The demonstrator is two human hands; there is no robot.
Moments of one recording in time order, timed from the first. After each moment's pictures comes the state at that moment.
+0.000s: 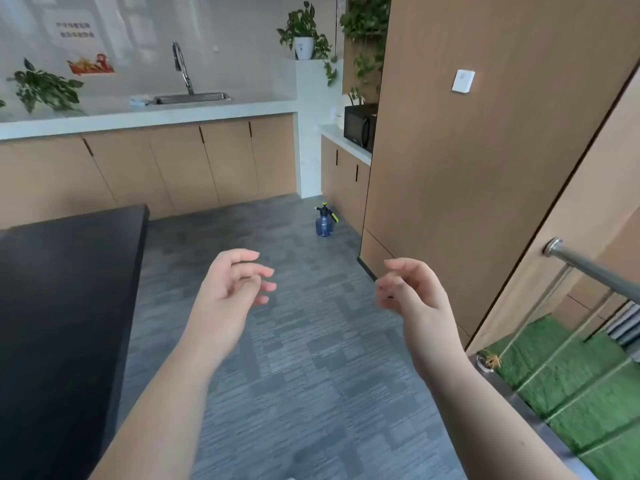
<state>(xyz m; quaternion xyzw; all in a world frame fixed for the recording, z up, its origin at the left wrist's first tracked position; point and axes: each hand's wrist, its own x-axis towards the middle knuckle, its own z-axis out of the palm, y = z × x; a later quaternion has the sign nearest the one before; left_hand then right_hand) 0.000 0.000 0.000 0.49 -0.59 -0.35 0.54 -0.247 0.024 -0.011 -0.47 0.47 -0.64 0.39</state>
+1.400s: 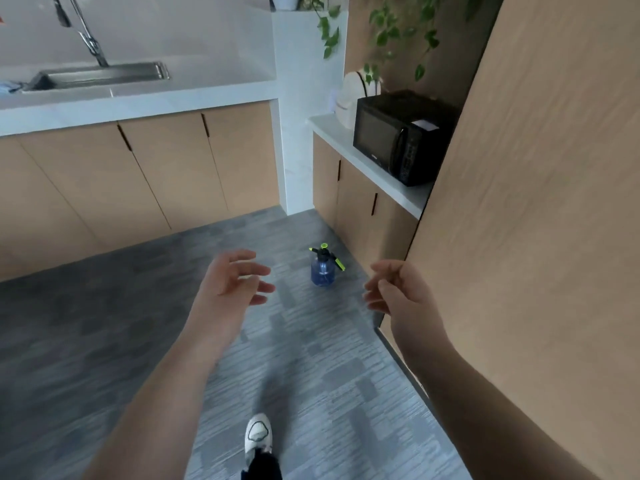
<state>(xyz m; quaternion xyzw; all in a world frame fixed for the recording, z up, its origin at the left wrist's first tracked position) 0.008 -0.953 -0.060 0.51 -0.53 -0.44 0.52 -0.233 -0.909 -0.063 -0.45 0.55 -0.57 0.42</state>
